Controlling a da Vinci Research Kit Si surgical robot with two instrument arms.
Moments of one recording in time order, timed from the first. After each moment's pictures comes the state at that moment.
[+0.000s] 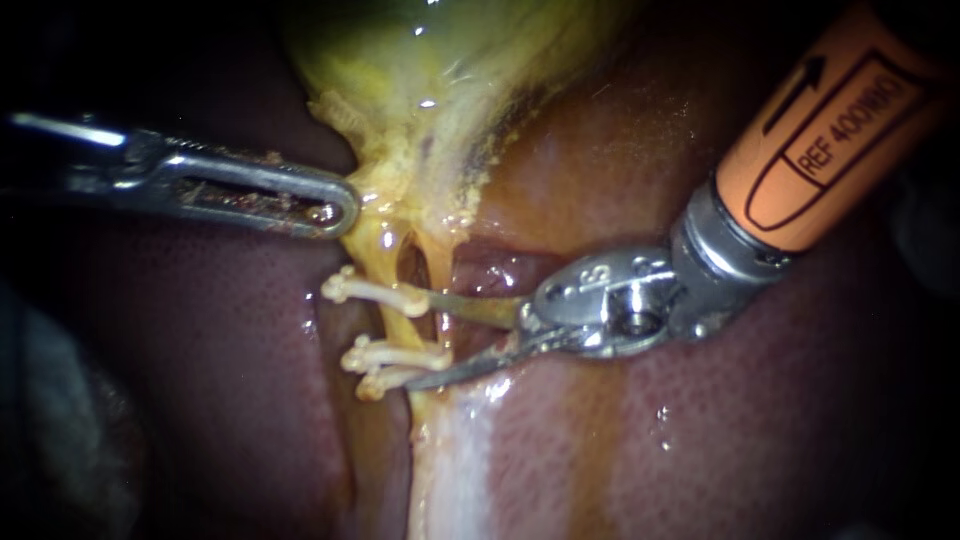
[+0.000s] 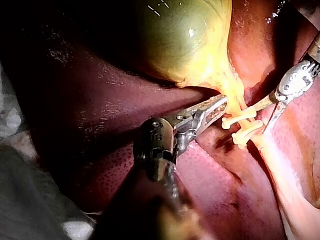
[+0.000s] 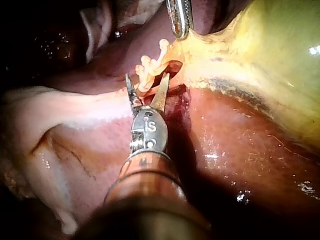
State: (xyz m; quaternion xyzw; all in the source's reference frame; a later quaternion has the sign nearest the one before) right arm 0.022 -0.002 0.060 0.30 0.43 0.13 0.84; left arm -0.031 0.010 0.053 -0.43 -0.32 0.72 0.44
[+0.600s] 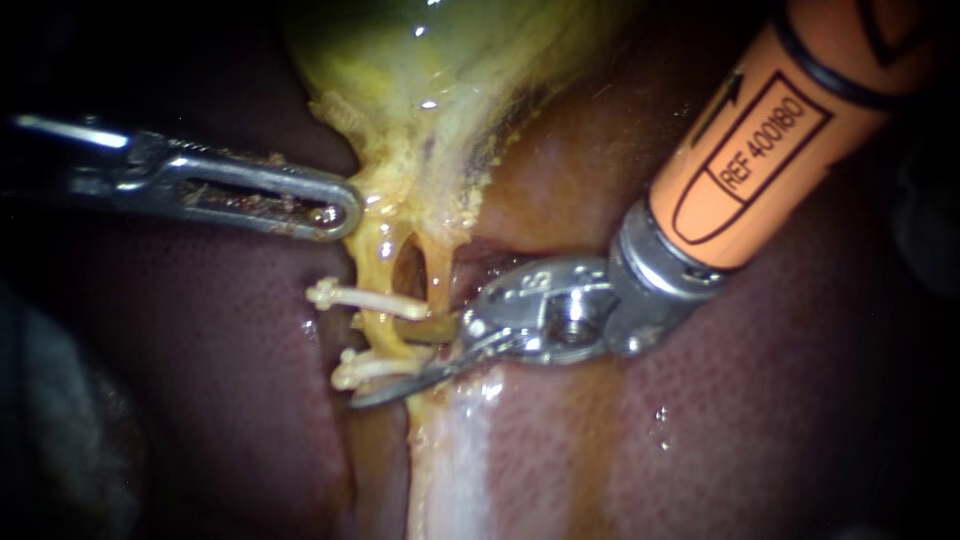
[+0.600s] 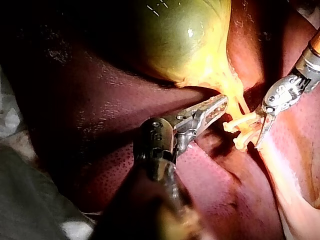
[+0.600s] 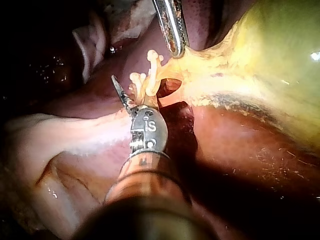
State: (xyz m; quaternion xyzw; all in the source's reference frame) right arm 0.027 -0.002 0.060 0.36 0.47 0.17 0.79; left arm -0.031 0.010 0.053 -0.43 -0.32 0.72 0.44
